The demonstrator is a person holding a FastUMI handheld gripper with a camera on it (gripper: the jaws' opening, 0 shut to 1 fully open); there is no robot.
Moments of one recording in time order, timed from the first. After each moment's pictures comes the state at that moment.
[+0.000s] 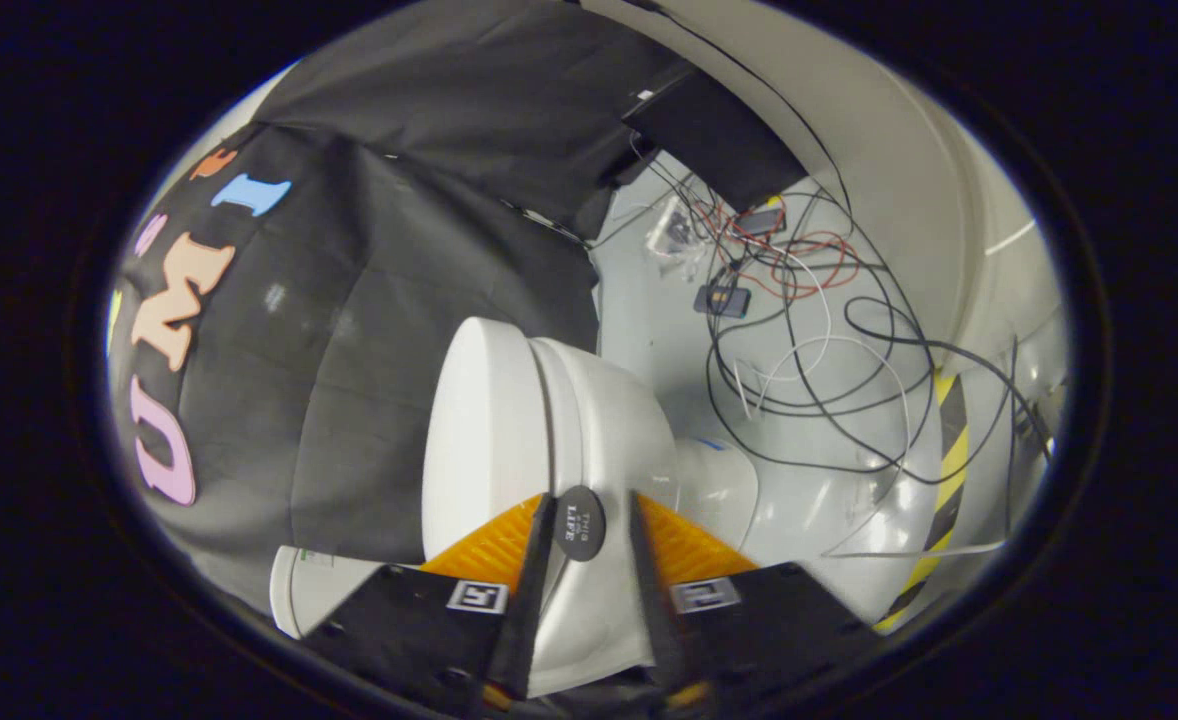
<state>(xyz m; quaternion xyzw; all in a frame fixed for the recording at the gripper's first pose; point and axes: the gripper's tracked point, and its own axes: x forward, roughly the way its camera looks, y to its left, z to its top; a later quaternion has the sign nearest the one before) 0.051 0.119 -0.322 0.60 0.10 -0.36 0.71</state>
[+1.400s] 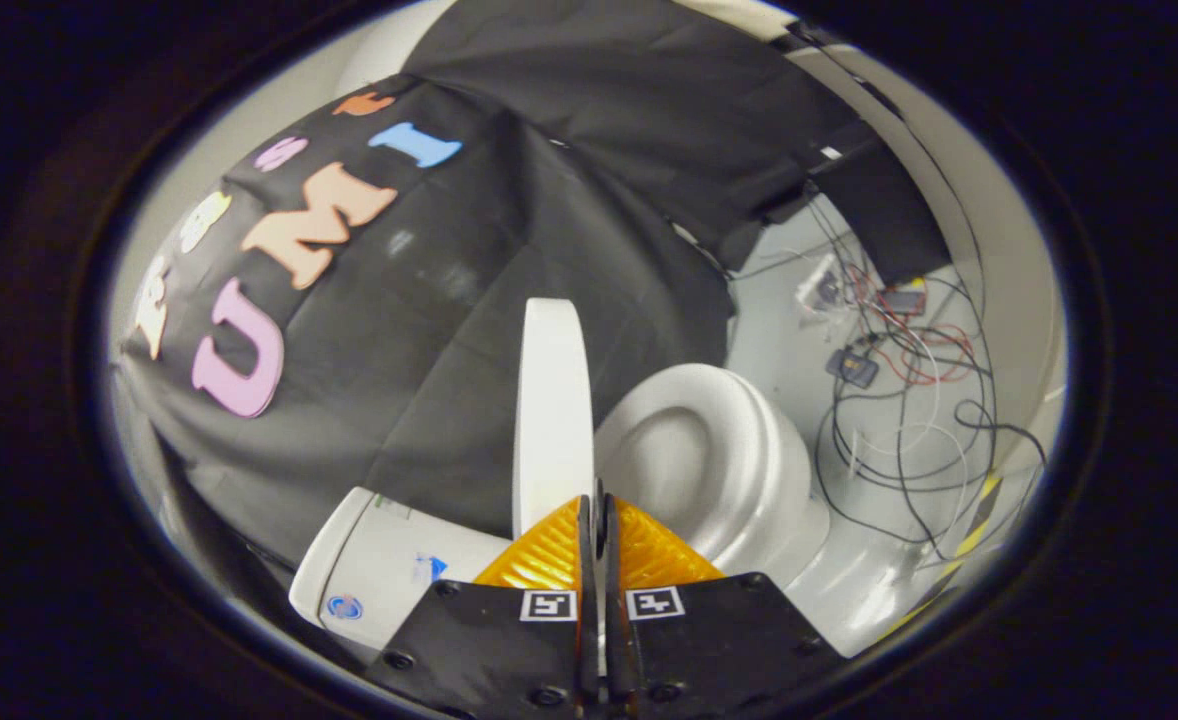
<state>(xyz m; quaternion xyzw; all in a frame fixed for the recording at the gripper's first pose) 0.085 0.137 -0.175 0.45 0.05 -0.24 0.86</state>
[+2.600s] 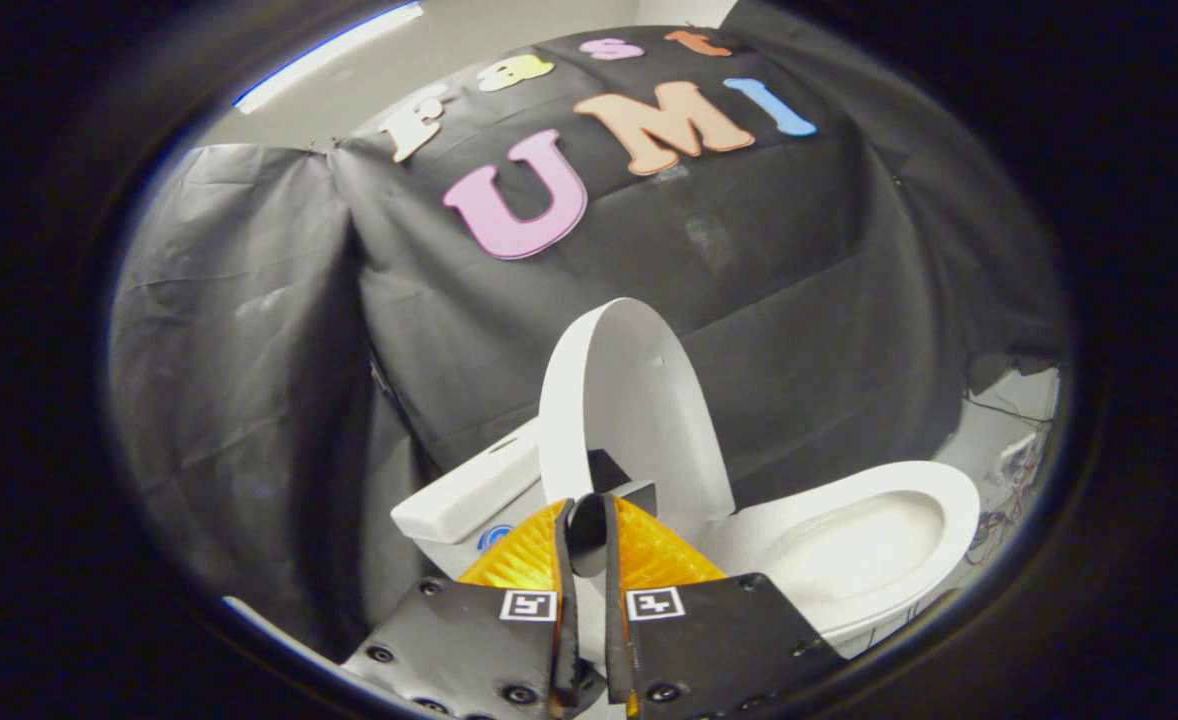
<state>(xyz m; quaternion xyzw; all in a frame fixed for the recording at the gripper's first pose) 0.172 0.329 -0.036 0.21 0.04 0.05 0.97</state>
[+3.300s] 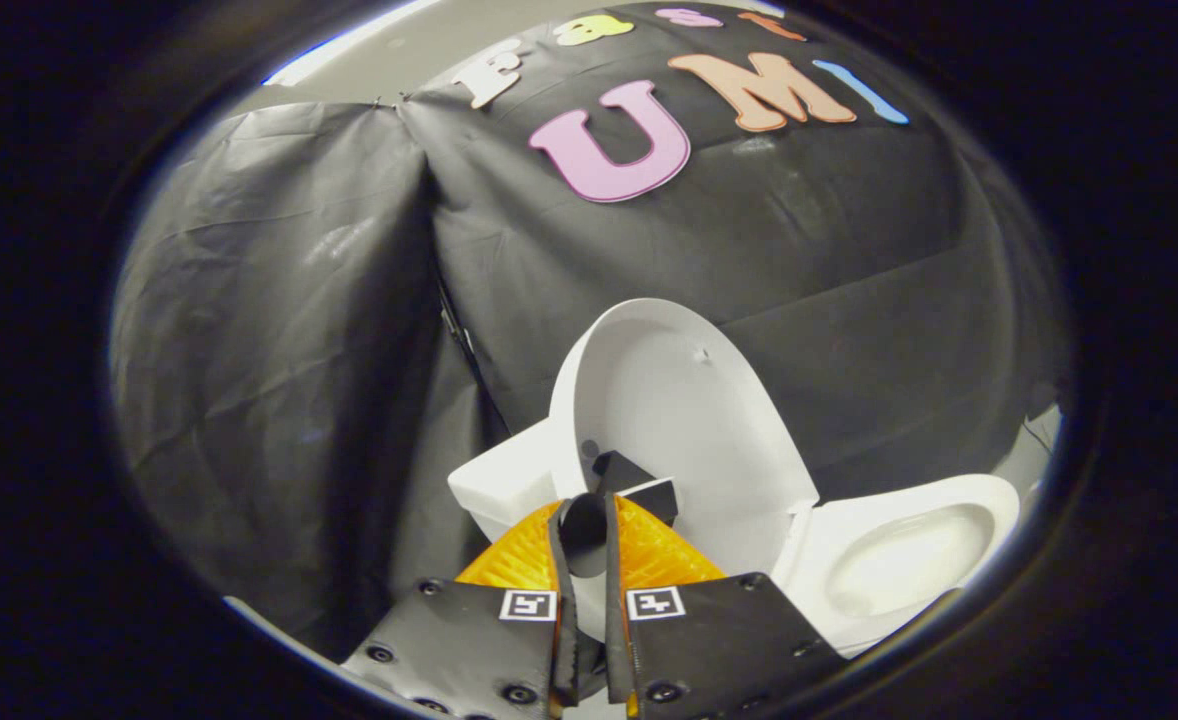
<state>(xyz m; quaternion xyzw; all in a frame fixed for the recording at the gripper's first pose) 0.206 0.405 -0.035 0.16 0.08 0.16 0.97</state>
